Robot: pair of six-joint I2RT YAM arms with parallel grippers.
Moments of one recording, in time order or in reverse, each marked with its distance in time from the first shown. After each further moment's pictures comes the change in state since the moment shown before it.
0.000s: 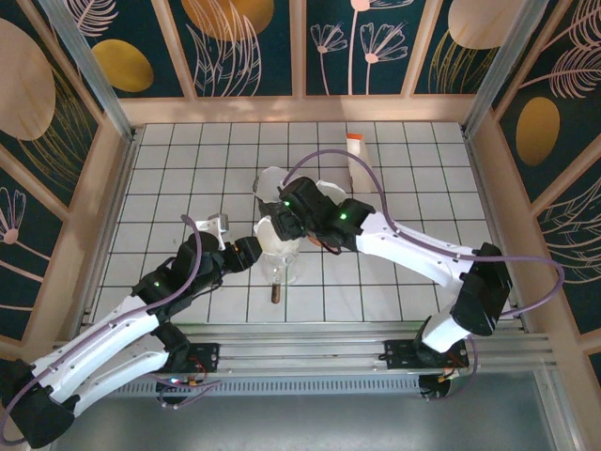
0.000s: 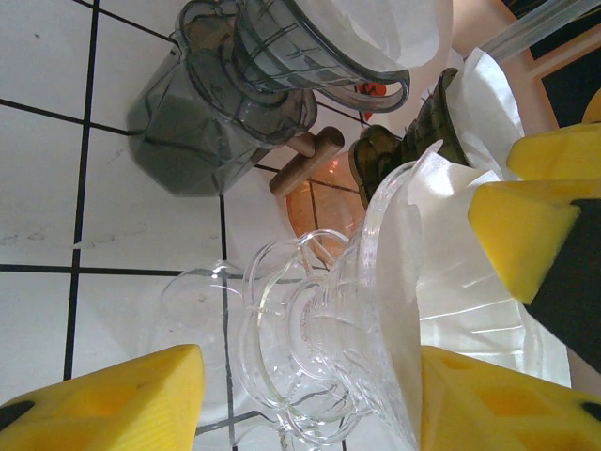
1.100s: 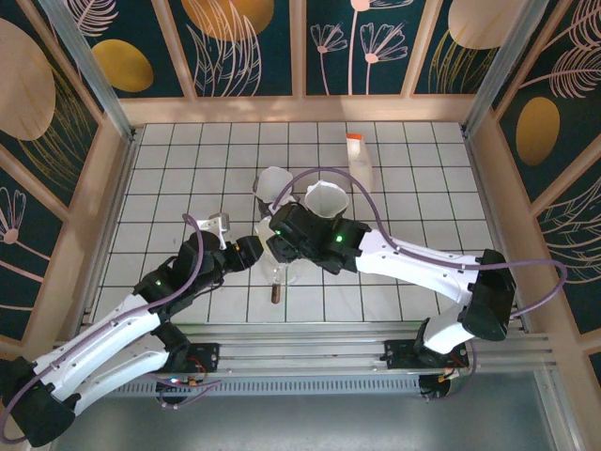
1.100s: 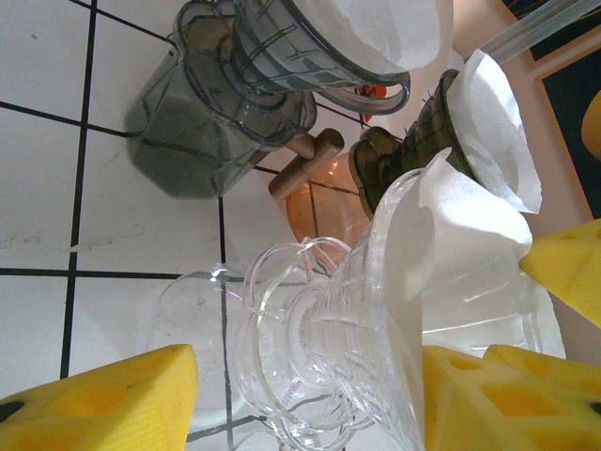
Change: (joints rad) left arm 0.000 0.015 0.000 0.015 0.000 0.000; right arm 0.153 -0.047 -0.051 -0.035 0.084 0.032
